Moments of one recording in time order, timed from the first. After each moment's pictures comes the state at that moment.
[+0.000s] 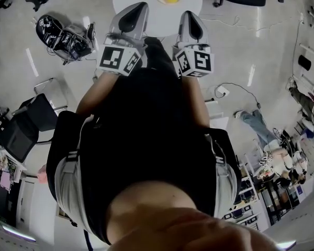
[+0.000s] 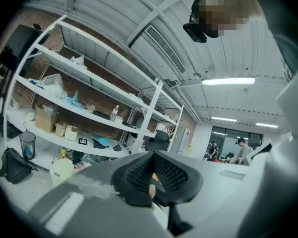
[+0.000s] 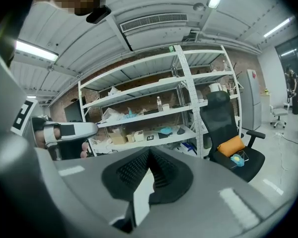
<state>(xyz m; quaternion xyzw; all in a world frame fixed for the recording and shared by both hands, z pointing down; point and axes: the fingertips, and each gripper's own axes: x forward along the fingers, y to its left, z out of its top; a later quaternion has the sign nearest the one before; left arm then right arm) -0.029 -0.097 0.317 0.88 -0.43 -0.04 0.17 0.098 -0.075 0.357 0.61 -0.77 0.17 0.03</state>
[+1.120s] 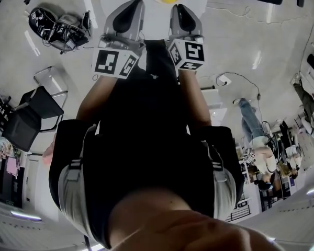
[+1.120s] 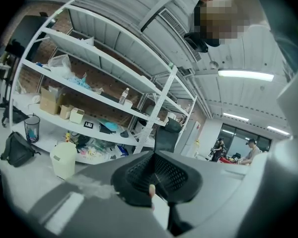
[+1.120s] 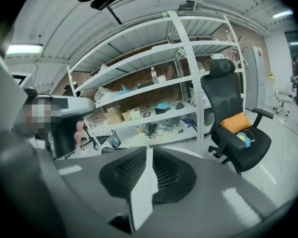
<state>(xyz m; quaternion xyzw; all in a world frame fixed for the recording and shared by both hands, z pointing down) 0.008 -0.188 0.413 0.86 -0.46 0.00 0.24 0.117 -0.161 0.498 0.58 -0.76 0.27 0.11</state>
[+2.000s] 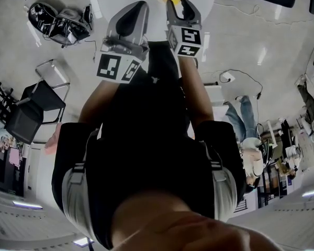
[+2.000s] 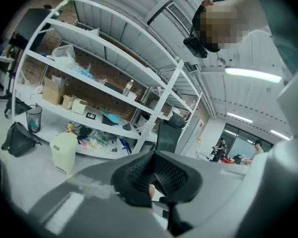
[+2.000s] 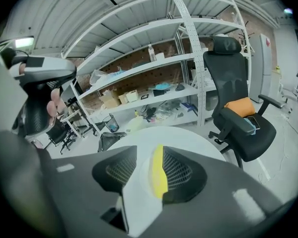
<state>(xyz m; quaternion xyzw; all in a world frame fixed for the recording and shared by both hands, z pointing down) 0.024 -0.202 0.455 0.84 -0.46 0.01 0.28 0.119 -0.185 0.606 0.55 -0.74 0.32 0.18</state>
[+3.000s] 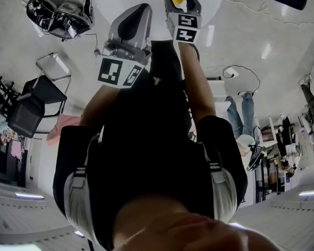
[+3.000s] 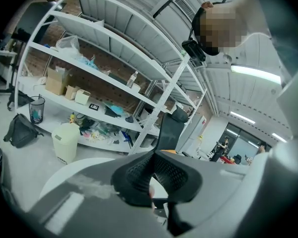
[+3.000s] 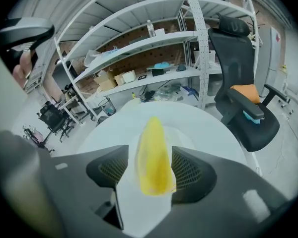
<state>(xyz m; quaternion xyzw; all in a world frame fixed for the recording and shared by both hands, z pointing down) 0.030 -0.201 0.496 0.83 -0.46 0.03 0.31 0.115 -0.189 0.705 0.52 -0.72 0.36 0.26</state>
